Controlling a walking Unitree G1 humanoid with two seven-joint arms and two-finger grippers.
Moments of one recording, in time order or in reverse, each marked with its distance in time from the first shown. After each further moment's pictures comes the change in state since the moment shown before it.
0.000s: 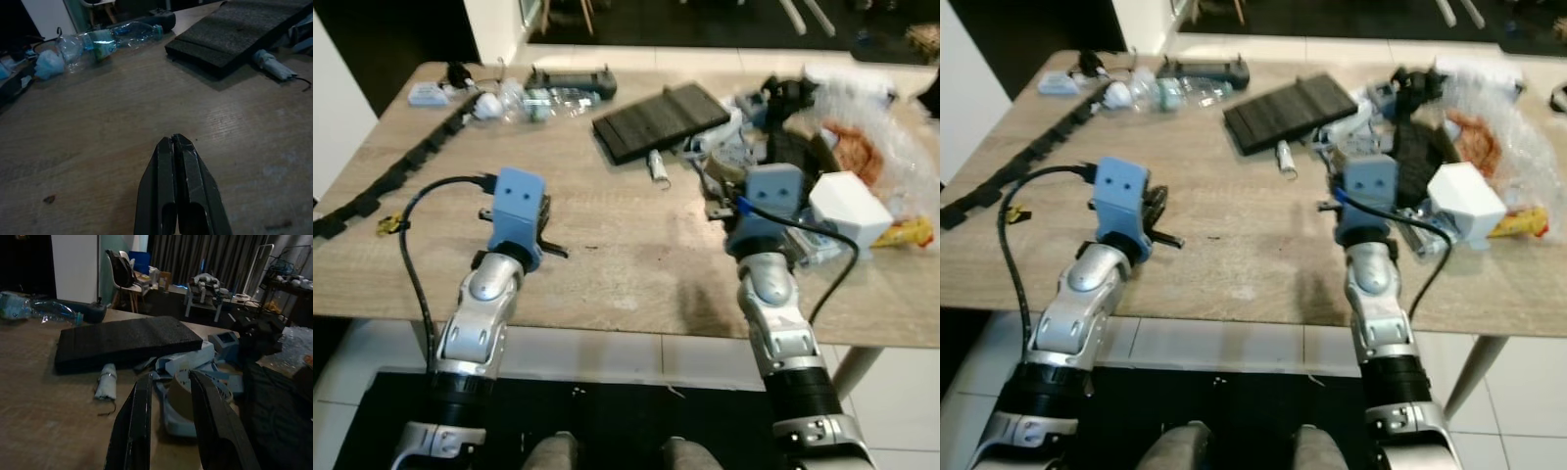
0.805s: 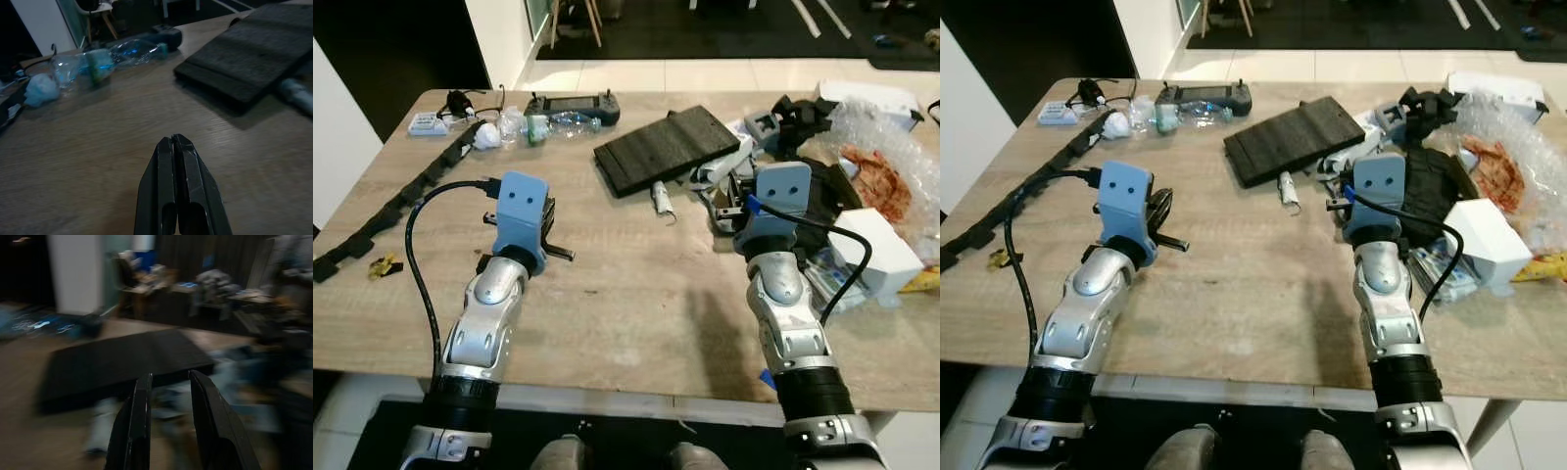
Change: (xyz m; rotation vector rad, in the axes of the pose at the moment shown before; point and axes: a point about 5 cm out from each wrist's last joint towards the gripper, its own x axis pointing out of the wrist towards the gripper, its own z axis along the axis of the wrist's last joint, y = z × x) left arm -0.001 -0.001 0.000 0.006 -0.002 -0.011; right arm 0.000 0.008 -0.003 0.049 0.035 0.052
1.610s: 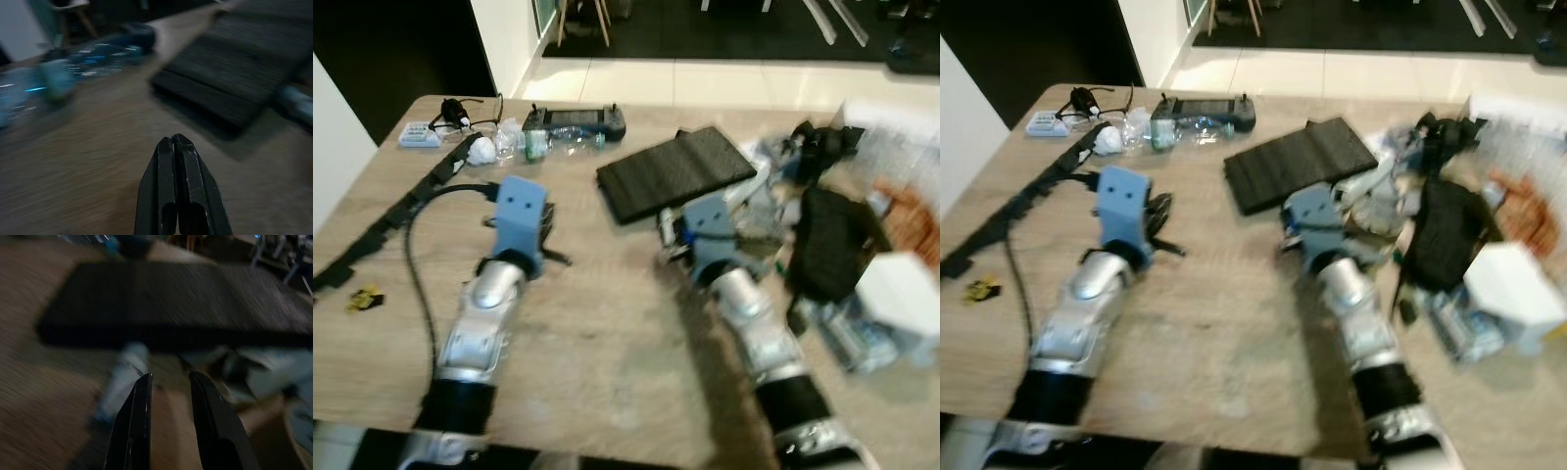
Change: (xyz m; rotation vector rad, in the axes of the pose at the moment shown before) left arm -0.006 -0.014 -0.008 0.029 0.014 -0.126; right arm -0.014 0.026 -0.040 -0.115 0.246 0.206
